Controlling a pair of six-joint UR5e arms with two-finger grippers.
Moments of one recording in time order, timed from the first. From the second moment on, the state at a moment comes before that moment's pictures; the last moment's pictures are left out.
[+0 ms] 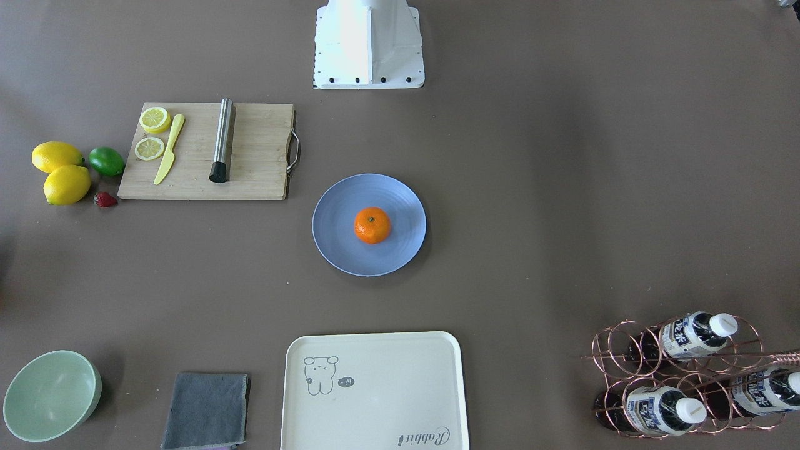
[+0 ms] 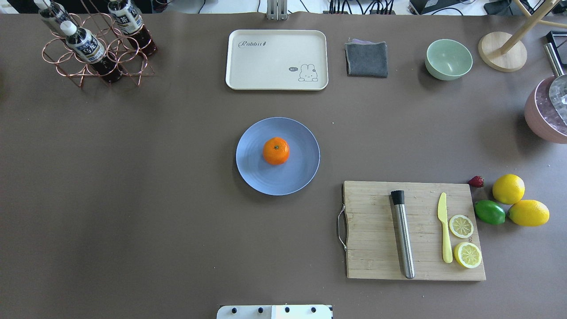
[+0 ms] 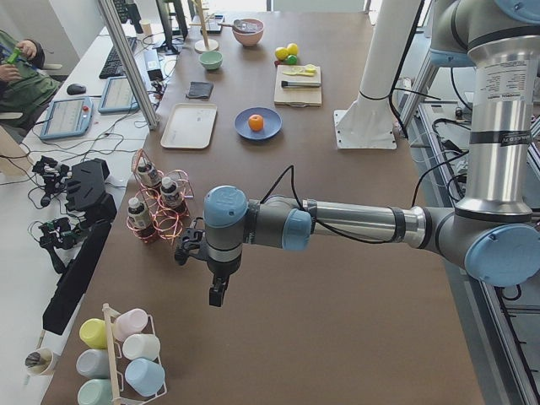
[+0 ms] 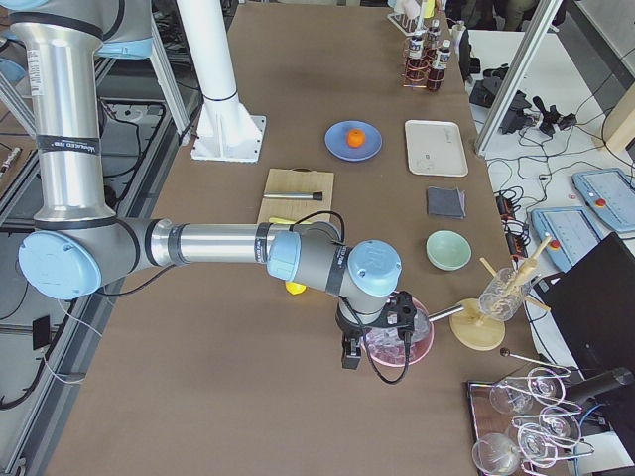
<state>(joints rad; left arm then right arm) -1.62 -1.55 -1.67 -1.64 -2.24 0.07 1.70 -1.55 1.62 -1.83 2.31 -0.21</state>
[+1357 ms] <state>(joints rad) -1.62 -1.55 -1.66 -1.65 -2.24 0.06 1.70 -1.54 1.62 -1.78 2.31 -0.18</state>
